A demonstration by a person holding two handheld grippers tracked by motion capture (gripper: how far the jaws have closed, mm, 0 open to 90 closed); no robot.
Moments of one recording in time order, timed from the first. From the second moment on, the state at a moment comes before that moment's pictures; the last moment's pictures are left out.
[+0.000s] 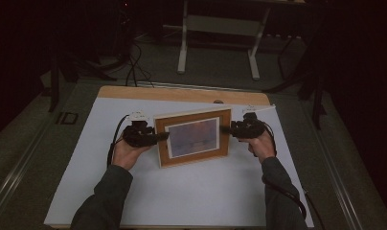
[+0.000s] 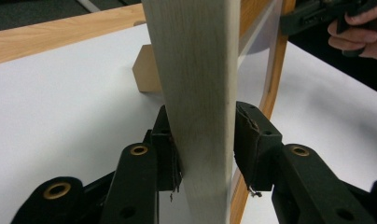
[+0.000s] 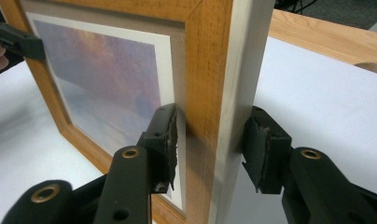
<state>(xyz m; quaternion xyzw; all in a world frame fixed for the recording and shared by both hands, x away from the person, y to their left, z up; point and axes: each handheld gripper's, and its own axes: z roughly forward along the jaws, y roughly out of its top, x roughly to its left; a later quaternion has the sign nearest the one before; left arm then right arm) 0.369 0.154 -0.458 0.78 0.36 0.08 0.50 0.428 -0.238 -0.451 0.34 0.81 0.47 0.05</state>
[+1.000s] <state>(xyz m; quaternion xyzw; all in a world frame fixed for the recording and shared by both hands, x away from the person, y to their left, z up) 0.382 0.166 -0.464 0.77 0.36 0.04 0.53 0.392 -0.232 -0.450 0.37 0.80 0.46 0.08</state>
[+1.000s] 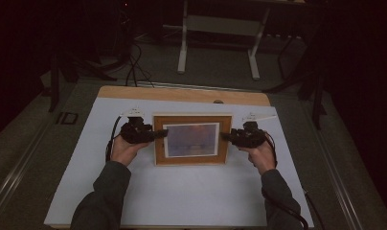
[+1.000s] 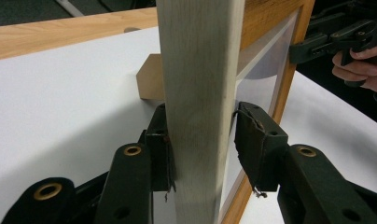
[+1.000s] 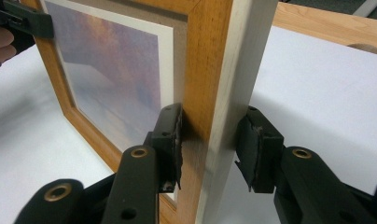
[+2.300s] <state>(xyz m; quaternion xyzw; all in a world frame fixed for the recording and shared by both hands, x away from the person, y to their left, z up) 0.362 0.177 -0.454 0.76 0.38 0.07 0.52 0.378 -0.239 -0.449 0.38 0.79 0.47 0.08</state>
